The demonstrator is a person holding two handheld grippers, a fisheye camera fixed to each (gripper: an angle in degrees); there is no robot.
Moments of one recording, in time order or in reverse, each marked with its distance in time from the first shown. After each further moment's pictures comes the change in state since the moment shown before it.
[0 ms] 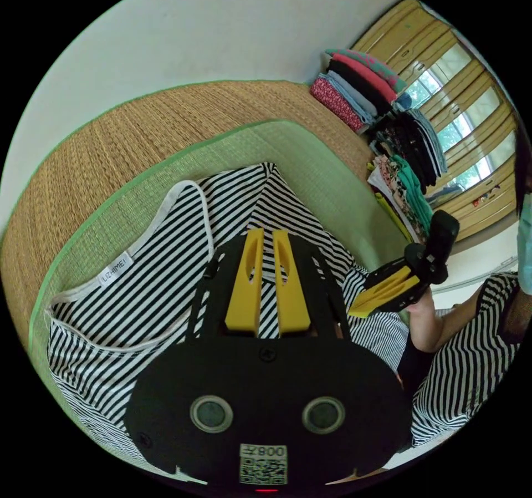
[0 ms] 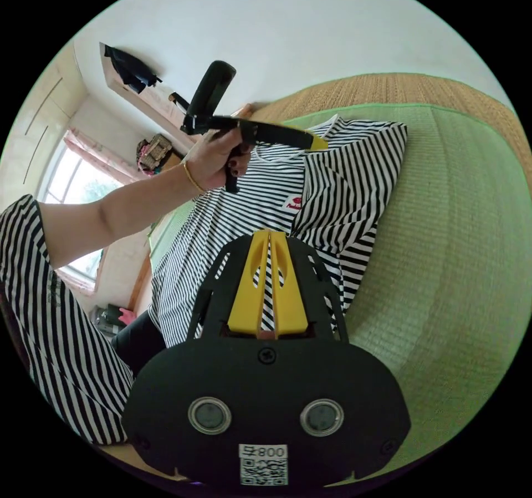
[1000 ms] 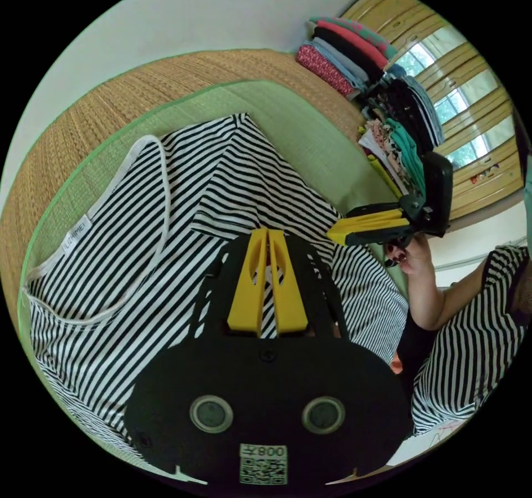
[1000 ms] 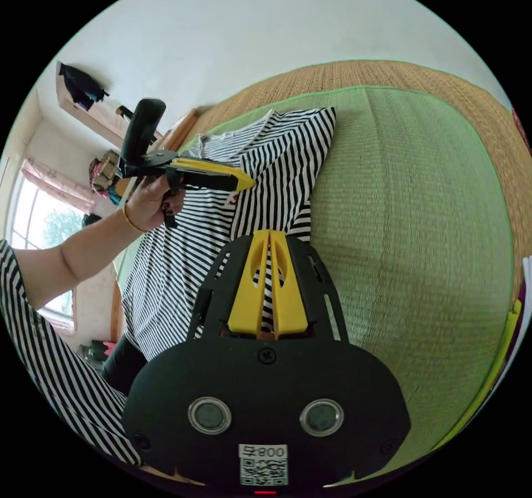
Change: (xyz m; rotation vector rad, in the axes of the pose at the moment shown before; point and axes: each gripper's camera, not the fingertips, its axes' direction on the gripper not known) left arm -0.179 0.084 0.069 0.029 0.101 -0.024; right arm -0.072 -0.103 -0.097 -0.024 0.155 0.158
